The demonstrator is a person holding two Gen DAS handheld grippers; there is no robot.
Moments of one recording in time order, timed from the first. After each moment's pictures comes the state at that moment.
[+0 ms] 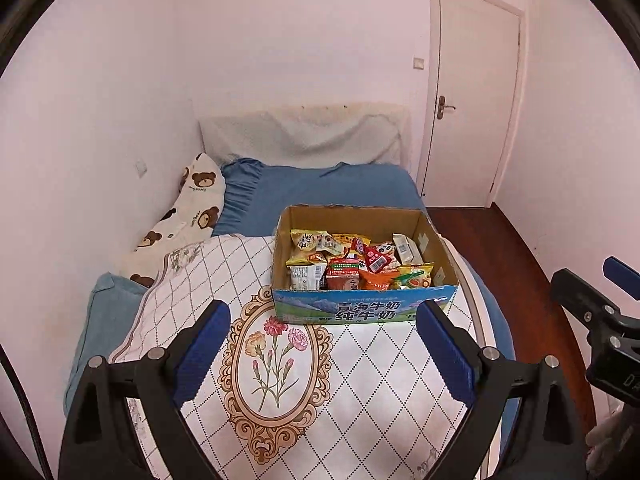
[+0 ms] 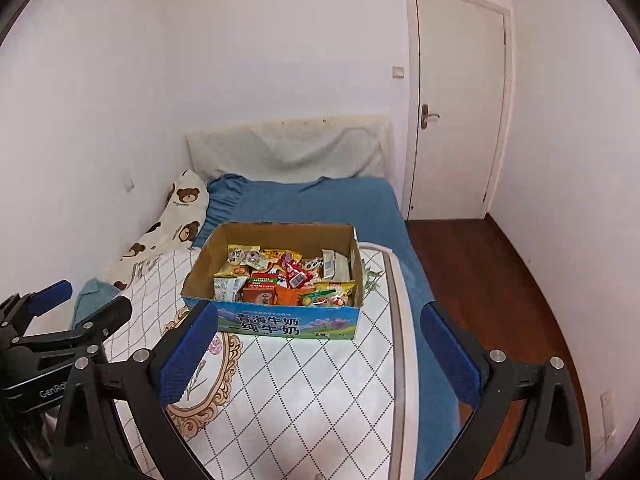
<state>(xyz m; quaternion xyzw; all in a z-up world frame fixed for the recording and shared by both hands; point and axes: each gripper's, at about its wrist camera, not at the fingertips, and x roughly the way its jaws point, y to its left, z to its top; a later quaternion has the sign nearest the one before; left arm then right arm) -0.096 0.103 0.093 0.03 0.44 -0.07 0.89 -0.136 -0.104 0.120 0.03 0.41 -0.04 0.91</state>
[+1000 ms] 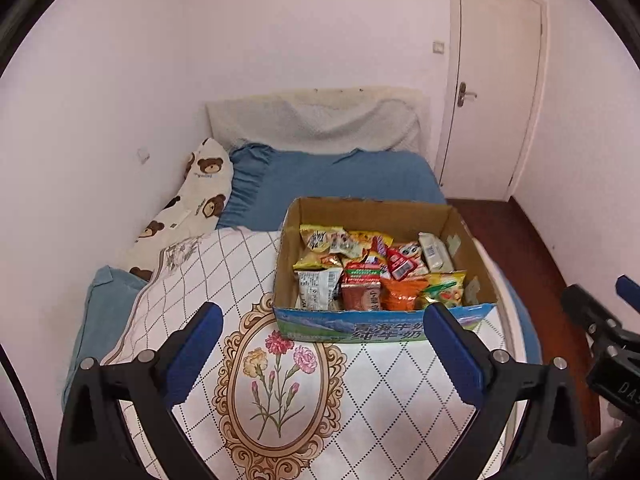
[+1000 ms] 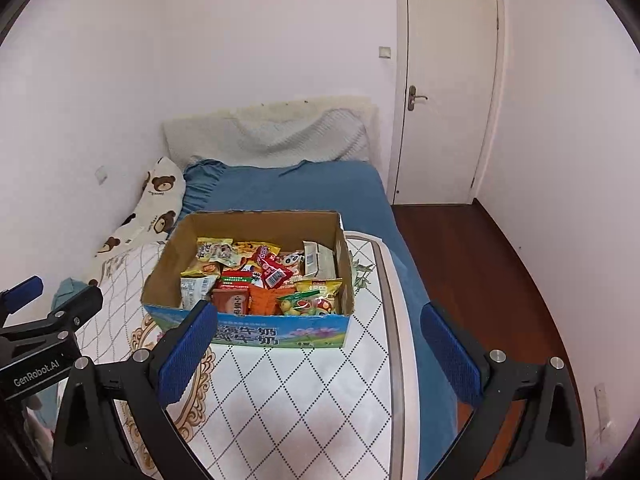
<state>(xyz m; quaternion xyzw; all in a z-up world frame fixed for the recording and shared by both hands) -0.020 0.098 0.031 0.04 0.47 -0.03 0.88 -0.062 -0.115 0.046 0.03 0.45 -0.08 0.89</state>
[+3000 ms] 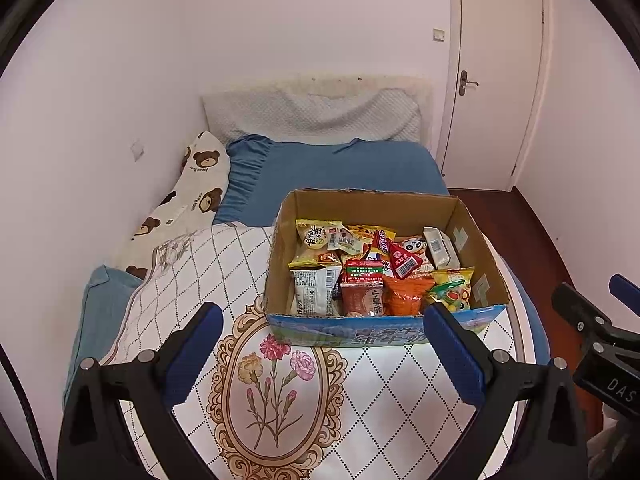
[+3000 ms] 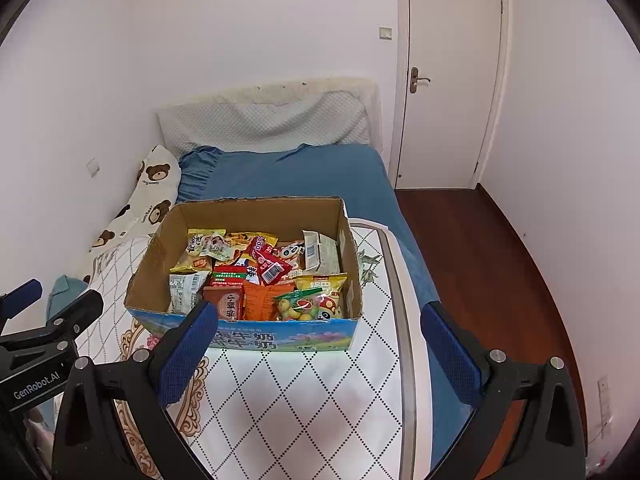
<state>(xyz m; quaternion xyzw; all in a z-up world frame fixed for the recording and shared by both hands) 0.001 0.088 0.010 0.04 0.49 -0.04 0.87 -0.030 -0.117 0.011 0.04 0.47 -0.08 0.88</state>
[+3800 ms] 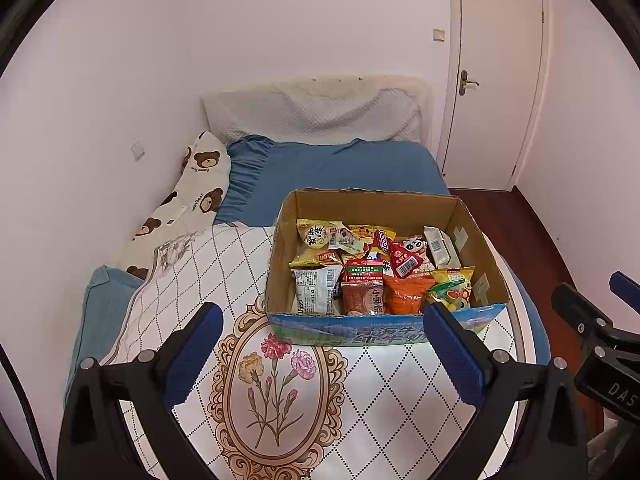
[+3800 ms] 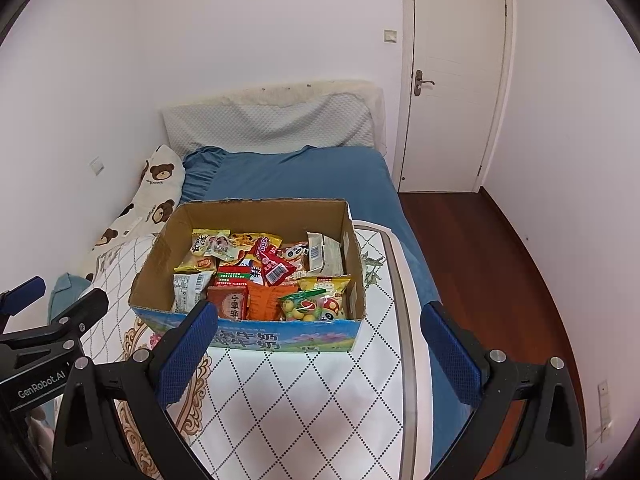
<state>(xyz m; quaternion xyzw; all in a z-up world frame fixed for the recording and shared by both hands) 0.000 0.088 0.012 0.04 0.49 -0.03 0.87 -0.029 -0.114 0.016 0.03 0.47 -0.07 0.88</state>
